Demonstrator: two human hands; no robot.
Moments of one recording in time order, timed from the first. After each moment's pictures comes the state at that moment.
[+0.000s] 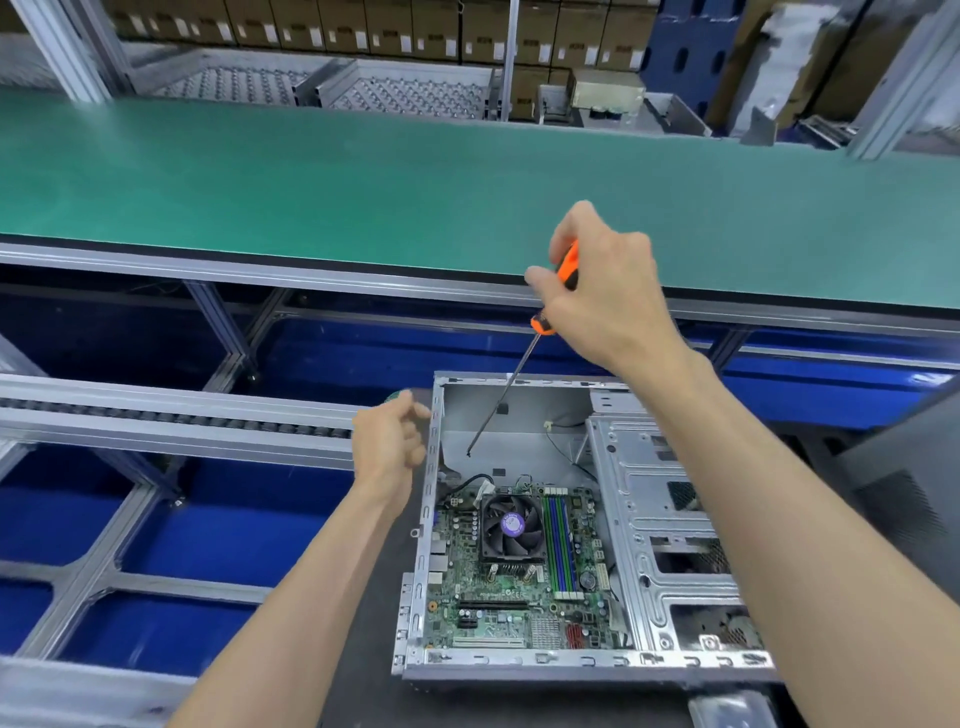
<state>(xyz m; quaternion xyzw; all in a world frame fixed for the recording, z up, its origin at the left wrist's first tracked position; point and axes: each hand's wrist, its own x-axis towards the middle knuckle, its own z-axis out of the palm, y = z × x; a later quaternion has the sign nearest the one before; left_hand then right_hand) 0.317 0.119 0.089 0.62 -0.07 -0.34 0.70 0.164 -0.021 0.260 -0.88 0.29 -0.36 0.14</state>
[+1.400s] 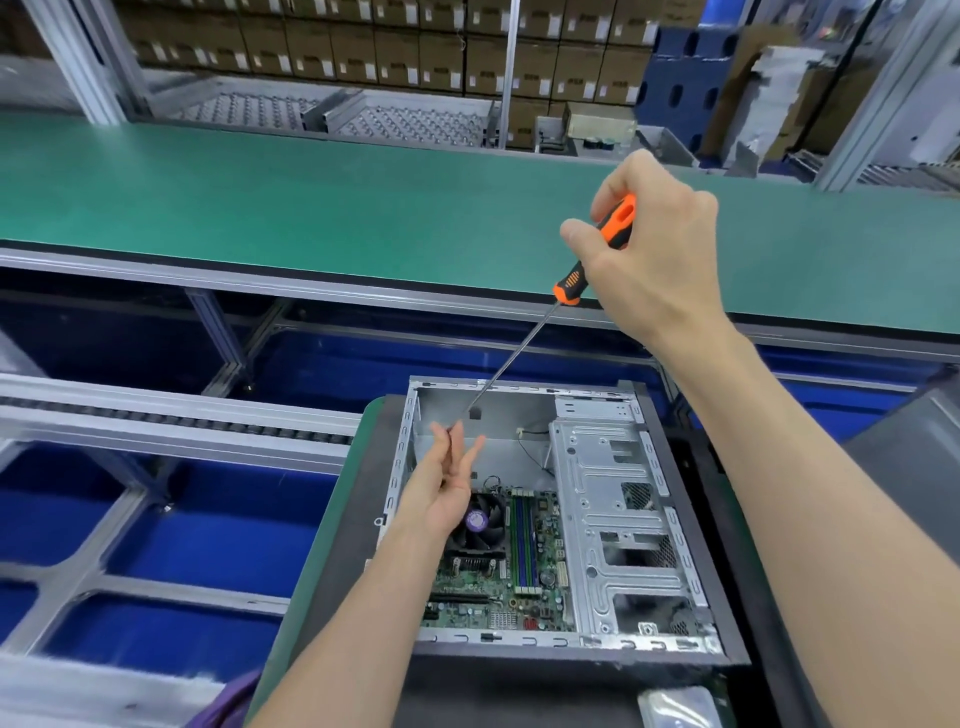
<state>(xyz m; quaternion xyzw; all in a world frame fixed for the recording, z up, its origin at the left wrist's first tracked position) 0.223 0.093 0.079 0.18 0.22 -0.49 0.82 0.096 -0.021 0.319 -0.84 0.28 -0.46 0.11</state>
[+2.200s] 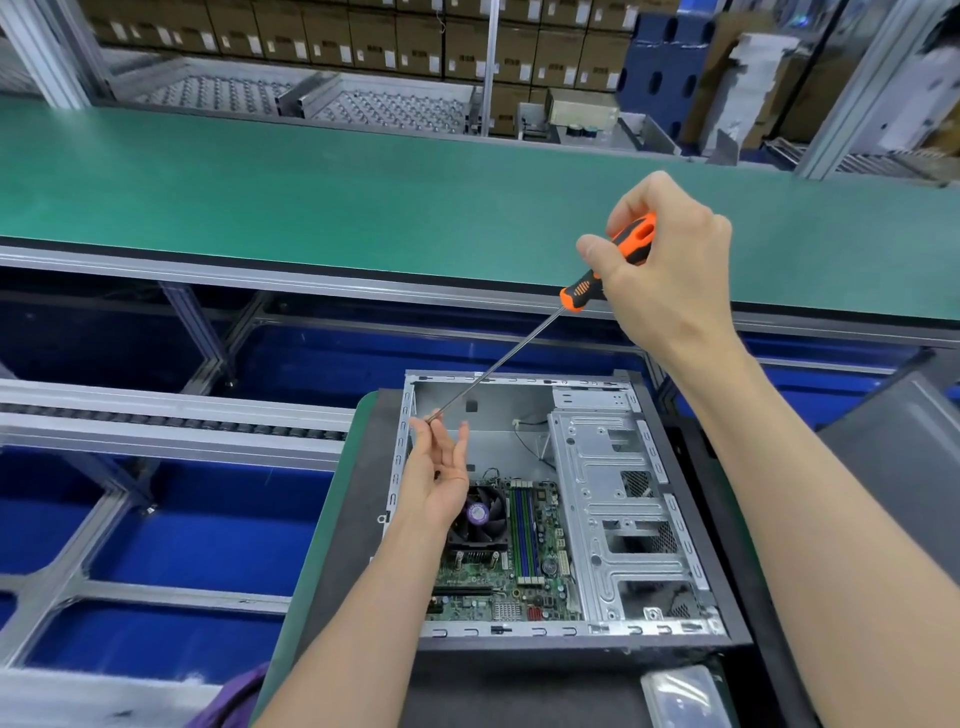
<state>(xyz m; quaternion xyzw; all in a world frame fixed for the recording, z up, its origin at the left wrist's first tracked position) 0.231 0.095 0.074 0.12 0.25 -0.48 0.83 0.092 -0.012 0.307 -0.81 0.33 -0.46 0.15</state>
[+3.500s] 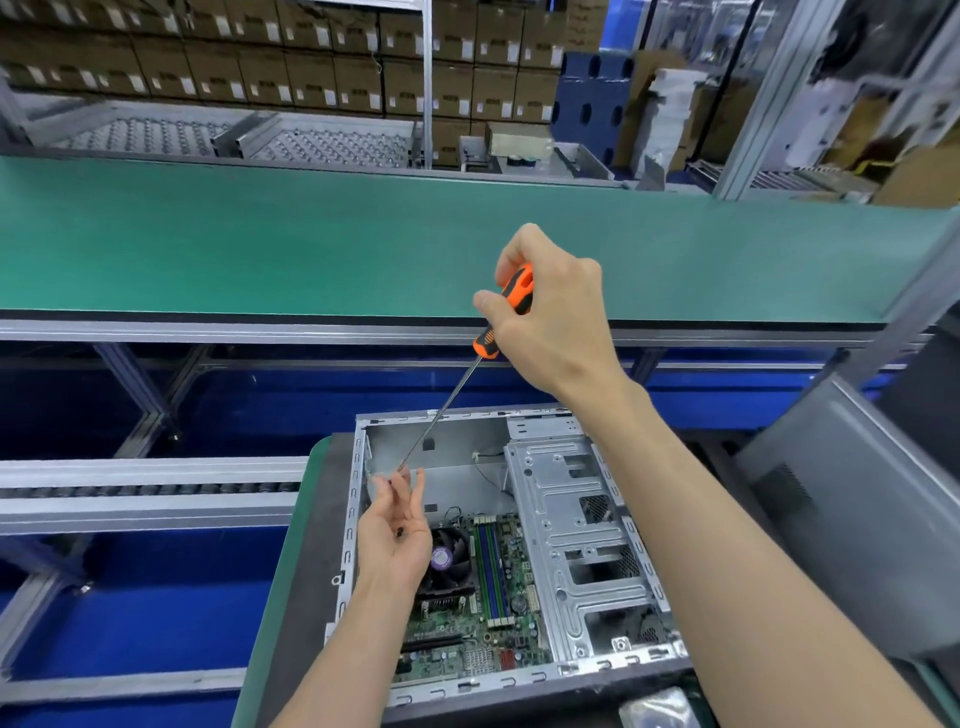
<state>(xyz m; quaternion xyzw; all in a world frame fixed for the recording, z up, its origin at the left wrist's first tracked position) 0.226 0.094 0.063 0.15 0.23 -0.49 0.83 0.112 -0.012 0.300 -0.83 0.29 -0.44 0.16</state>
